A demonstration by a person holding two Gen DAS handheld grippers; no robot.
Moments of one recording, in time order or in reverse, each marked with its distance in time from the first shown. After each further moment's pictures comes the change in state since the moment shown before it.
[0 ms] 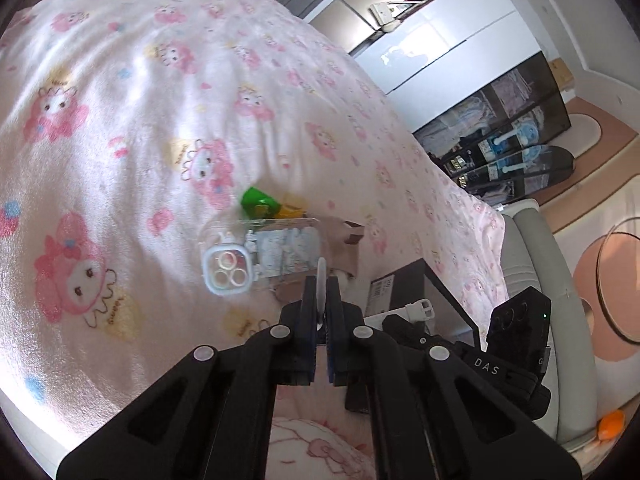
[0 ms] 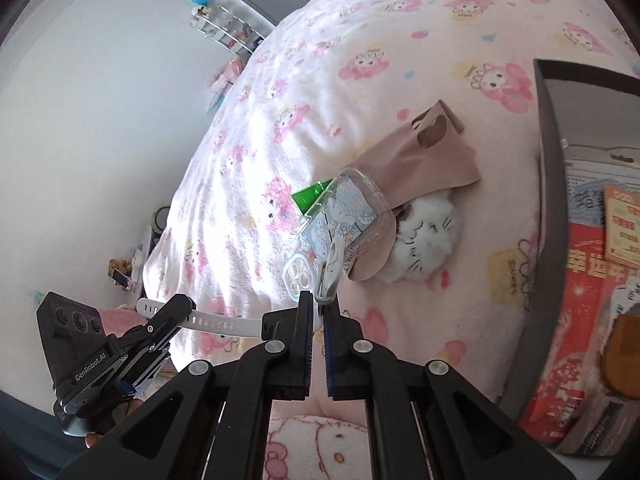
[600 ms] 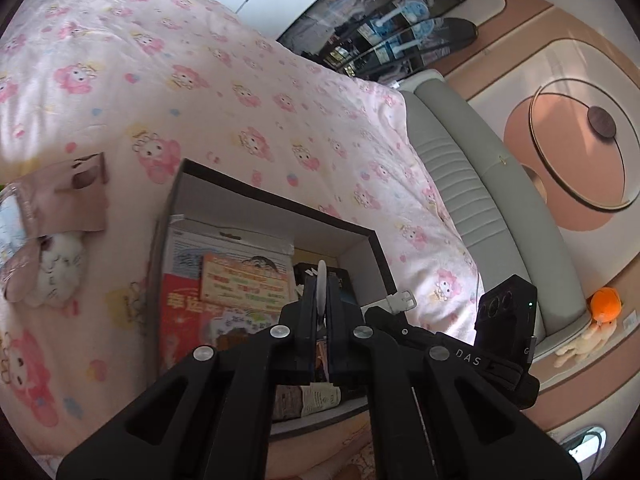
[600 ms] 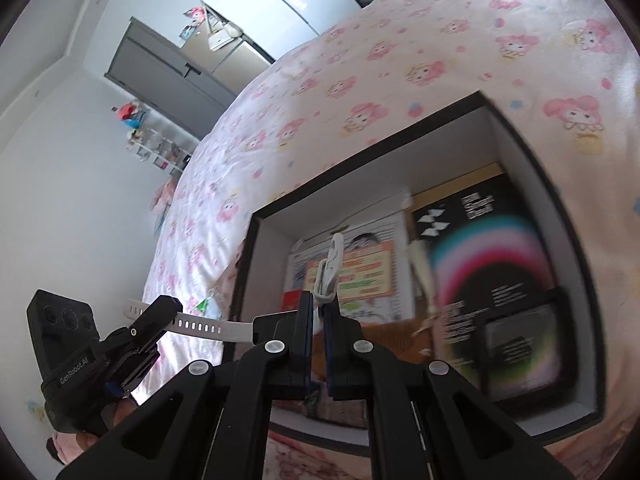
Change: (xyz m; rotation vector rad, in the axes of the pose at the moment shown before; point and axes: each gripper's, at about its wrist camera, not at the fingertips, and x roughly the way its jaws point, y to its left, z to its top) left arm 0.152 -0.222 -0.083 0.347 0.322 -0.278; right arm -0.222 -0.172 -0.022 0.261 -0.346 -0.214
